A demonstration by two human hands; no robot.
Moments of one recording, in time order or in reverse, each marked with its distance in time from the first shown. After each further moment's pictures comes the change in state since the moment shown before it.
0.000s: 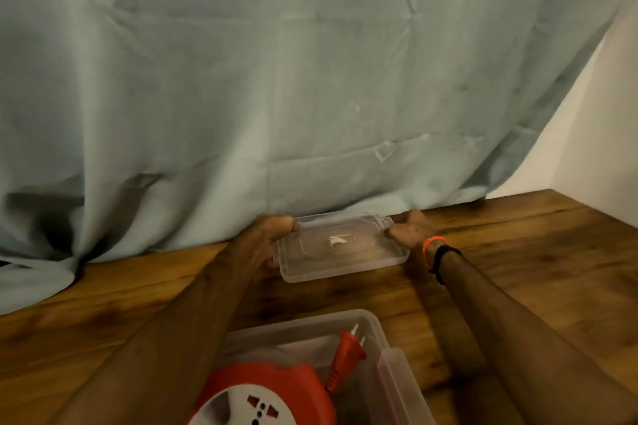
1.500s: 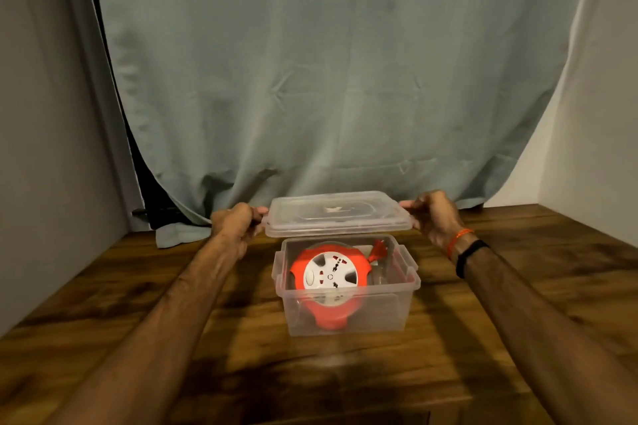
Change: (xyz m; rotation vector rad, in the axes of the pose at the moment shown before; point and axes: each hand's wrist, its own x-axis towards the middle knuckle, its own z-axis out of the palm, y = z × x) left_hand -0.242 -0.118 -0.155 -0.725 0.341 0.328; right_hand -0.265 -0.040 -0.068 1.041 -0.127 -0.061
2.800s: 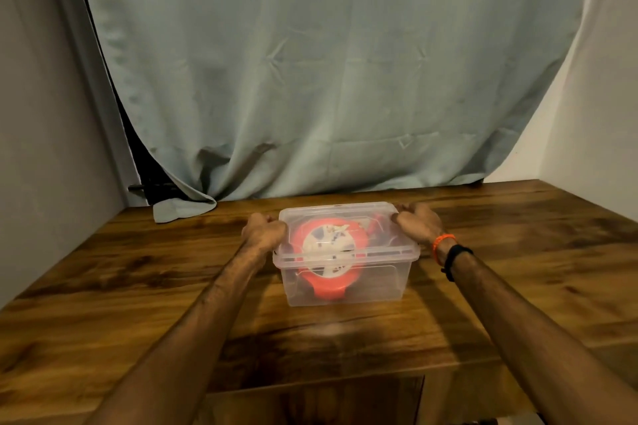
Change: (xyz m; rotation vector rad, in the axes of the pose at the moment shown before) left_hand -0.019 -0.068 0.009 0.684 0.025 0.085; right_hand -0.017 0.052 -0.005 -0.916 -0.013 -0.090
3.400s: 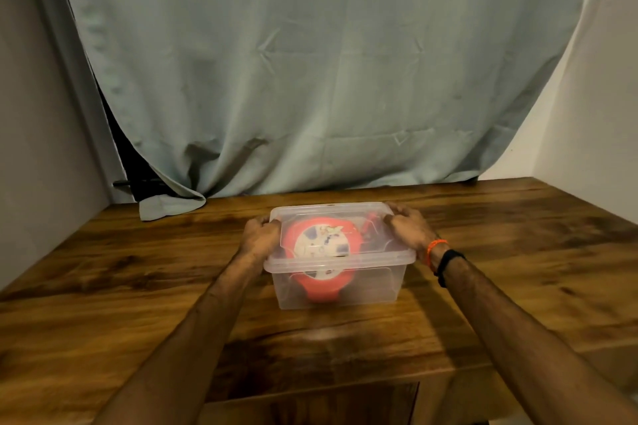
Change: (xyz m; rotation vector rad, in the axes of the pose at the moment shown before) left_hand -0.001 -0.004 0.015 -0.158 -0.071 0.000; right_hand 0.006 0.013 0.011 0.209 -0.100 -0.035
